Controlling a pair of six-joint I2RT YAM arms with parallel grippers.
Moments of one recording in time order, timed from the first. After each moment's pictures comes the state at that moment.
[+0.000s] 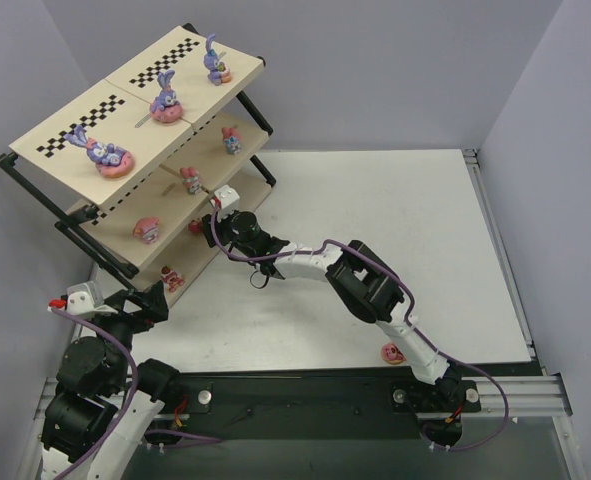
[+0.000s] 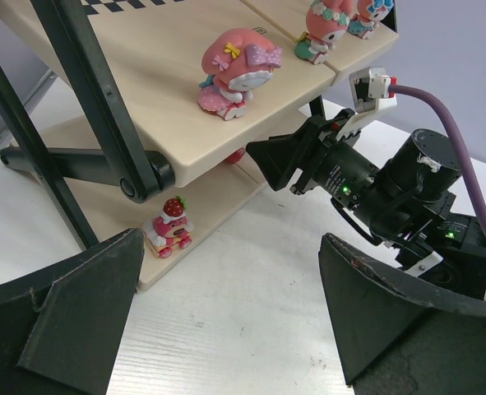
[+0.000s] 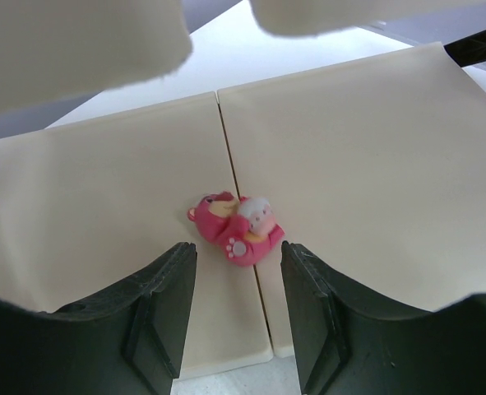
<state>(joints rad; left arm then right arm) -0.41 0.01 0.69 -0.75 -0.48 -0.42 0.94 2.39 1.68 0.59 0.14 0.11</state>
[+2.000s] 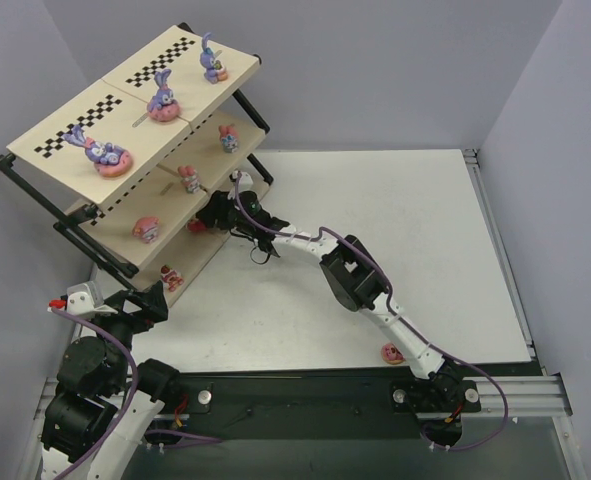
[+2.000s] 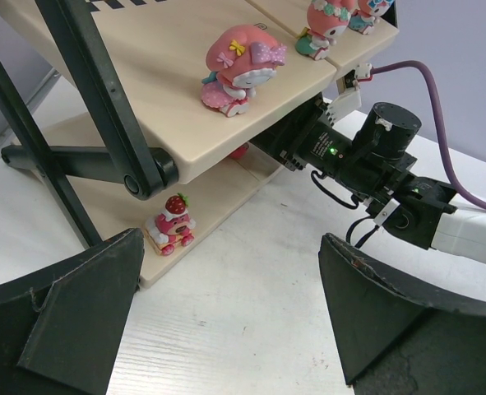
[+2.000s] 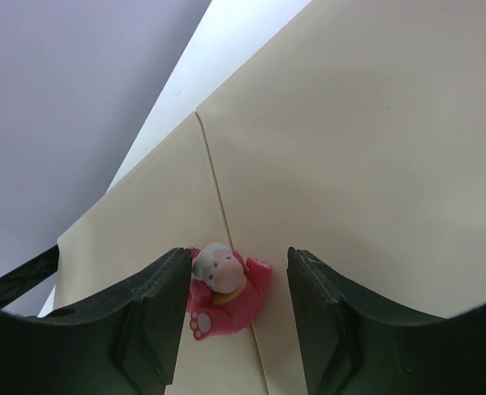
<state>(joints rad) -0.41 0.01 0.69 -0.75 -0.49 -0.42 0.84 2.65 2.09 0.37 -0.03 0.65</state>
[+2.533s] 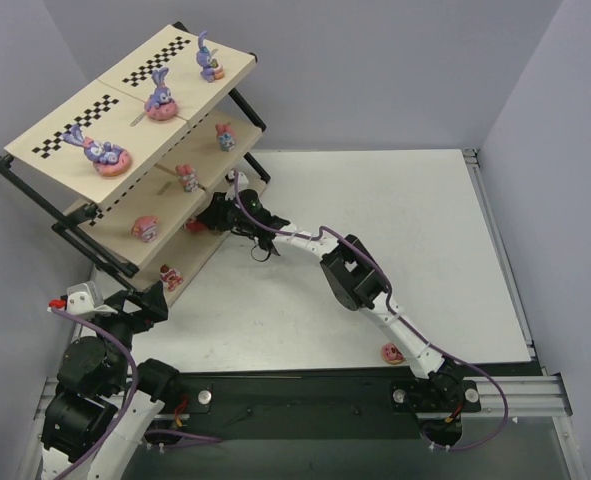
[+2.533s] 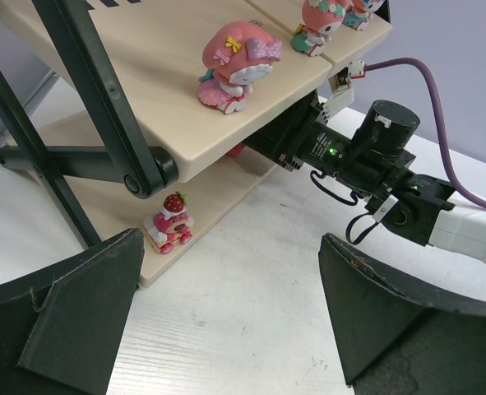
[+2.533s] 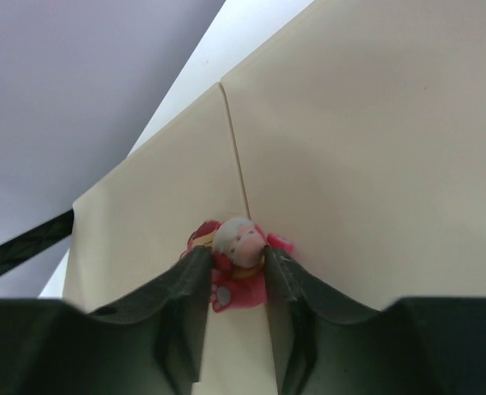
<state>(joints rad) -0.41 0.01 0.69 -0.75 -0.49 -0.42 0.83 2.67 2.13 0.34 -0.16 0.61</state>
